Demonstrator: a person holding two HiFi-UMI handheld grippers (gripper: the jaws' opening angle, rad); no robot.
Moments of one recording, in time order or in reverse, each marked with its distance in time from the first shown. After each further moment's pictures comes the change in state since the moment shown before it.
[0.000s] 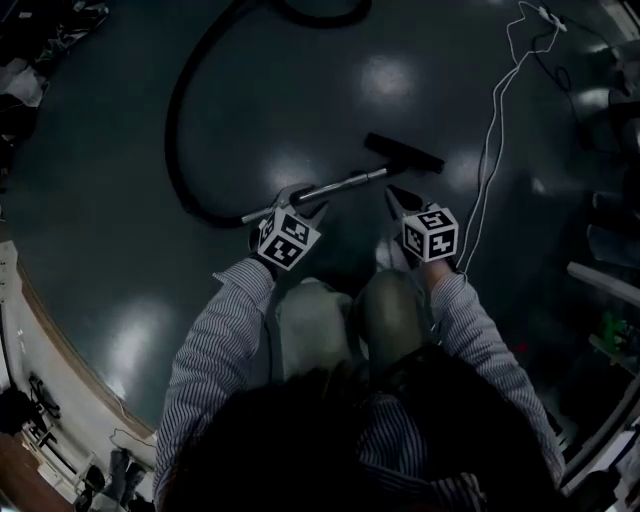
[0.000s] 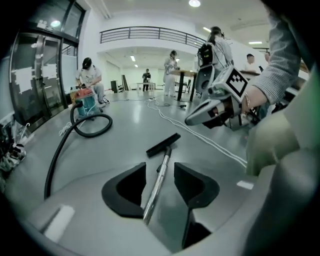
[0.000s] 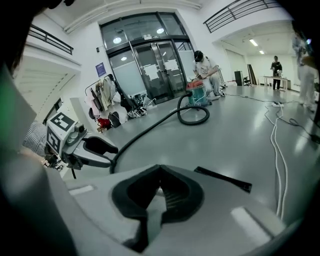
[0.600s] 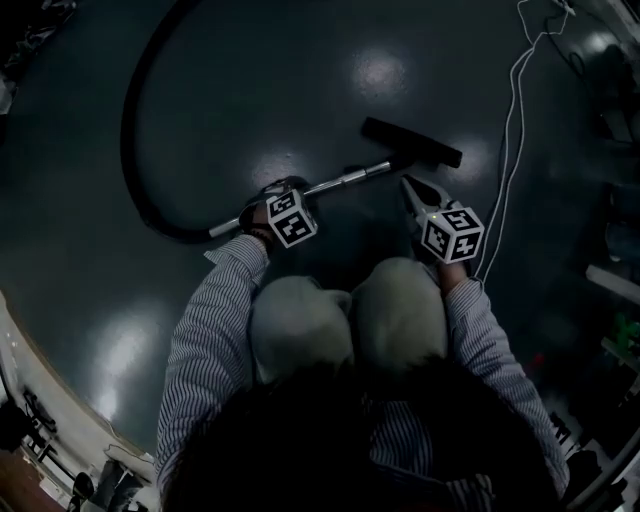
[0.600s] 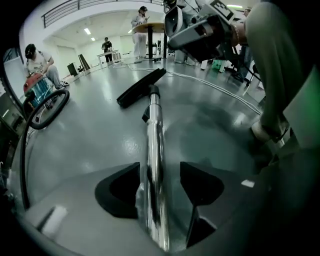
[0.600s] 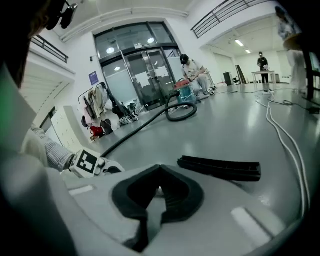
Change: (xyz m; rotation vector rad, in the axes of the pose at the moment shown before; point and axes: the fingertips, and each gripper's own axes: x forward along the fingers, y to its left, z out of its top) left arm 0.204 0.003 -0.172 0.340 0.362 -0.194; right arm 0.075 -0.097 -0.085 0.081 -0.106 -0.025
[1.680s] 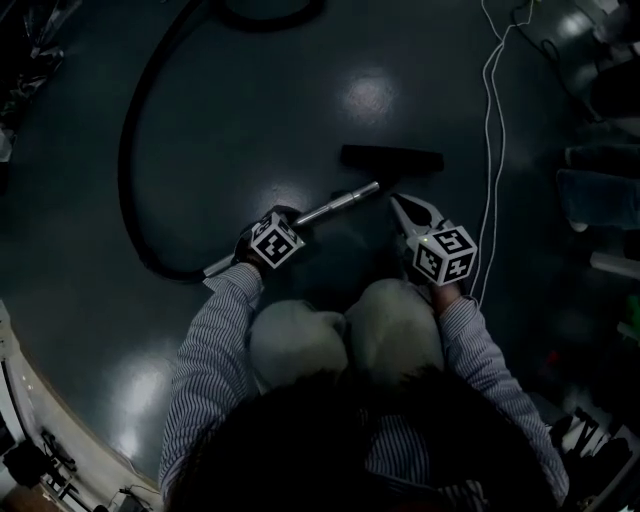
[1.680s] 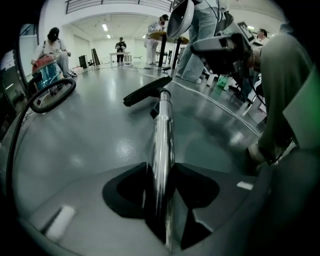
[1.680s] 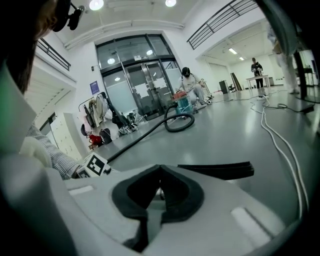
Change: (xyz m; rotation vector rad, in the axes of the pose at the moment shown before) left arm -0.001 0.008 0.017 -0.156 -0.095 -0.049; right arm -0.029 -0.002 0.017 0.024 -0.129 -0.019
